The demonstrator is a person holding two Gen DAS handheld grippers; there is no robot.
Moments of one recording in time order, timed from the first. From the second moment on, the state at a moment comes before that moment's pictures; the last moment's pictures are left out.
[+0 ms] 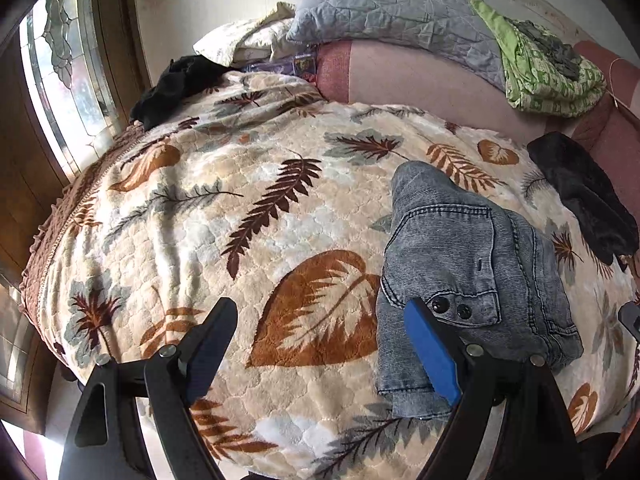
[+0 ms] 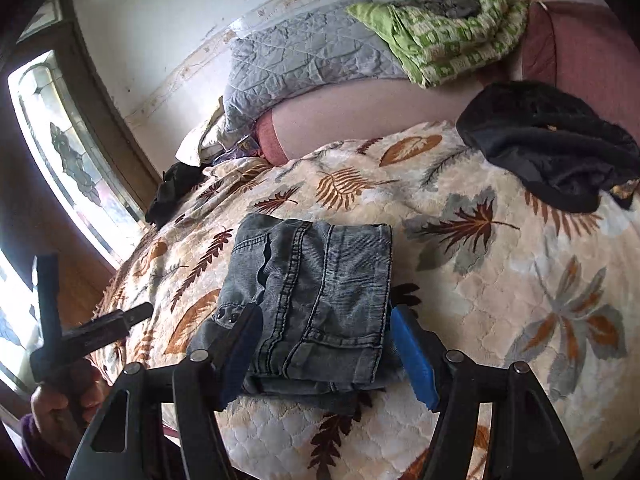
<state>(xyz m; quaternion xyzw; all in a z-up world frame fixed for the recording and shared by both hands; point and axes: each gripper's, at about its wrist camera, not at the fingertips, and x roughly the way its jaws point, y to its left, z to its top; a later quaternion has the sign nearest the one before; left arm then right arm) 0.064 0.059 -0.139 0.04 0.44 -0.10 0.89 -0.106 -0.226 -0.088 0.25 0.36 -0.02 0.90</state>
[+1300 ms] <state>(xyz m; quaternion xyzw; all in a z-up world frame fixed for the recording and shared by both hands) 0.072 0.010 -0.162 0.04 0.42 -0.27 0.87 -0.050 -0.251 -0.142 0.32 0.38 -0.03 0.87</state>
